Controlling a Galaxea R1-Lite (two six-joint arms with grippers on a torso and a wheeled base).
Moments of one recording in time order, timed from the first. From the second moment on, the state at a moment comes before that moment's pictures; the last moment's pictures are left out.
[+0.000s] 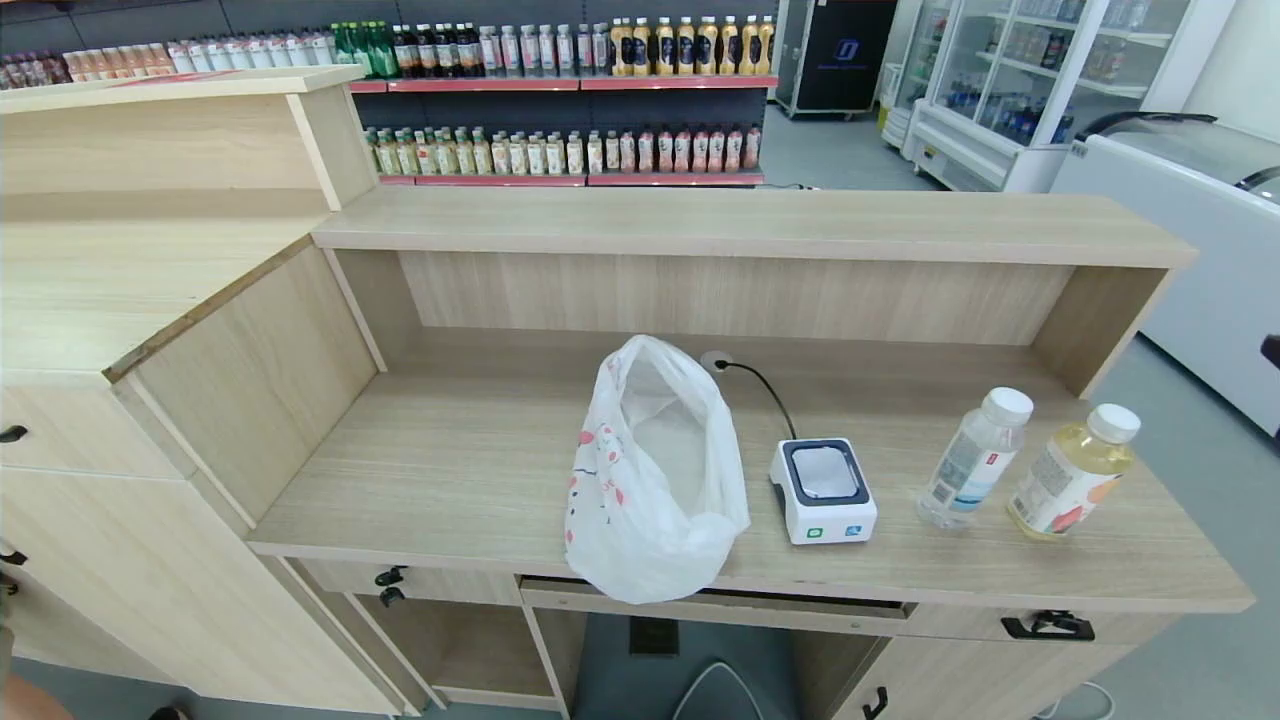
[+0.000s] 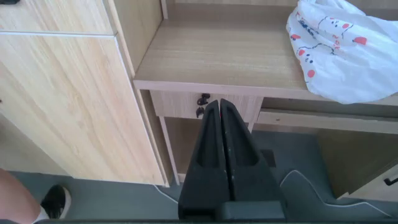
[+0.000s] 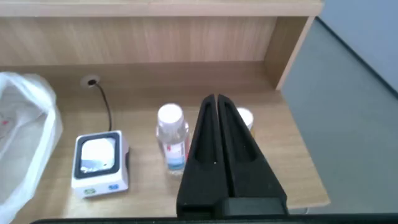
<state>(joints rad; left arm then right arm) 0.00 0.00 0.00 0.00 0.01 0.01 -0.09 1.14 -0.53 -0.64 -0.07 -0.09</state>
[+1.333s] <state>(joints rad) 0.00 0.00 0.00 0.00 0.01 0.01 -0.05 1.96 -0.25 -1.55 0.02 -0.16</state>
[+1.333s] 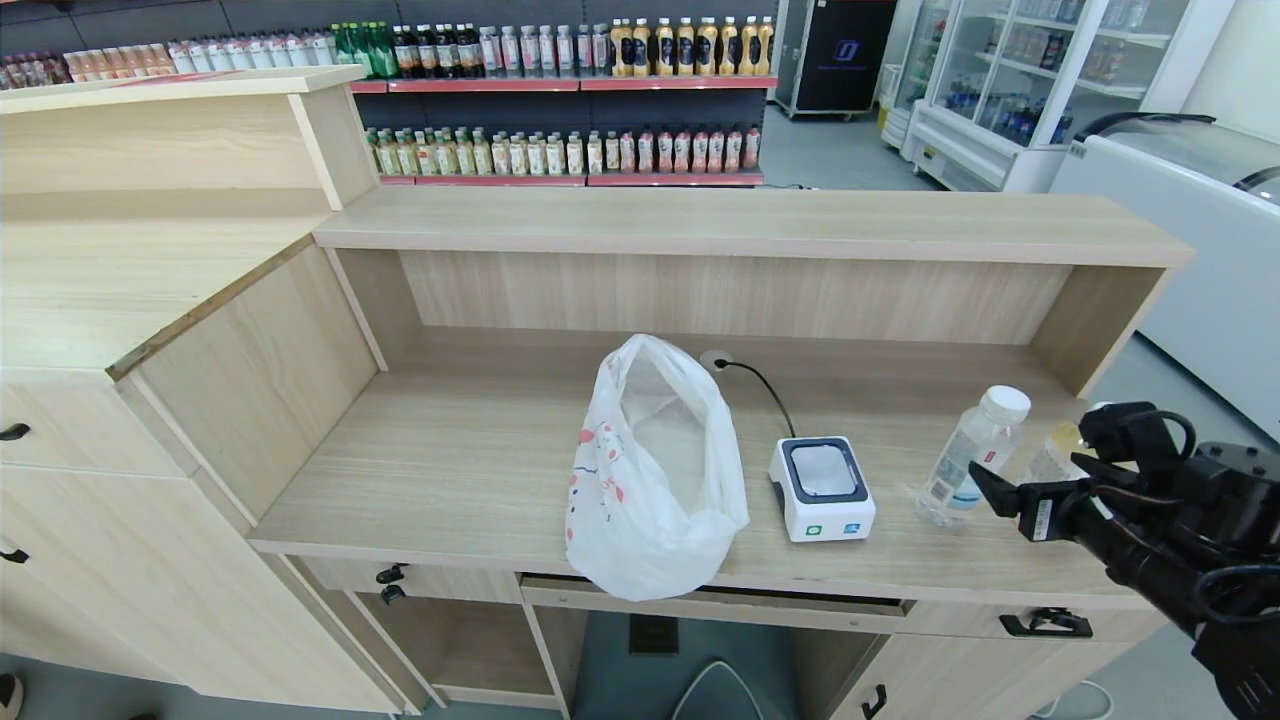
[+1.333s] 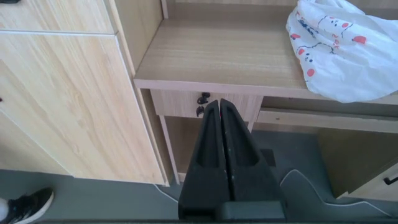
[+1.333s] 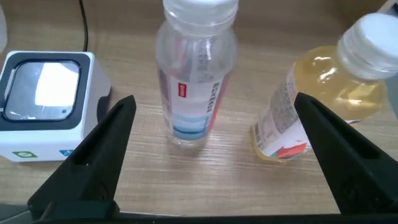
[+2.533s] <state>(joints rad) 0.00 0.00 0.00 0.00 0.01 0.01 0.01 2.25 -0.53 -1.57 0.11 -0.22</state>
